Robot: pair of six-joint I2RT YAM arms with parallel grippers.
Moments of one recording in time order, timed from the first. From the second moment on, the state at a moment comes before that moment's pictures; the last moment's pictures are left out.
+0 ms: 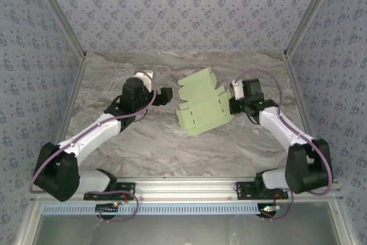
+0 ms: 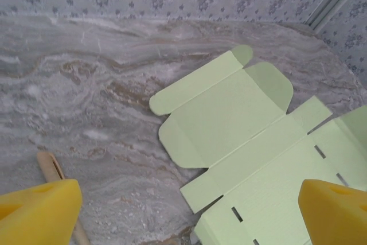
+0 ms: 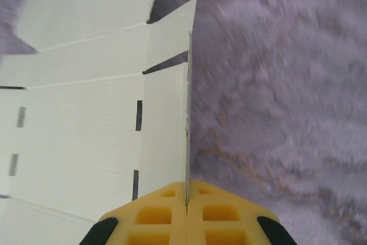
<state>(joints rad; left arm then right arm) -0.52 1.29 0.87 0.01 0.04 -0.32 0.24 1.31 0.87 -0.36 -0.11 -0.08</state>
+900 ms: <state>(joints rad) -0.70 1.55 1.79 -0.88 0.35 0.70 0.32 1.24 1.28 -0.72 -0.60 -0.67</state>
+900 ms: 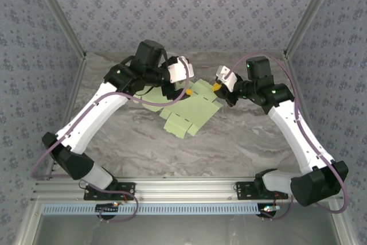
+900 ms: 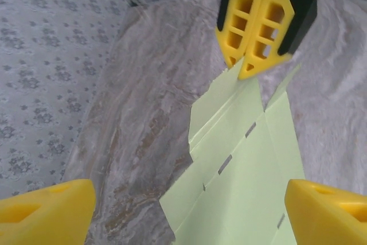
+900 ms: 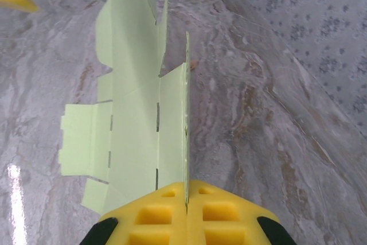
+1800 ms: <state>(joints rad) -0.70 2.03 2.44 -1.46 0.63 0.83 0.35 1.23 1.27 -0.70 -0.66 -0.82</state>
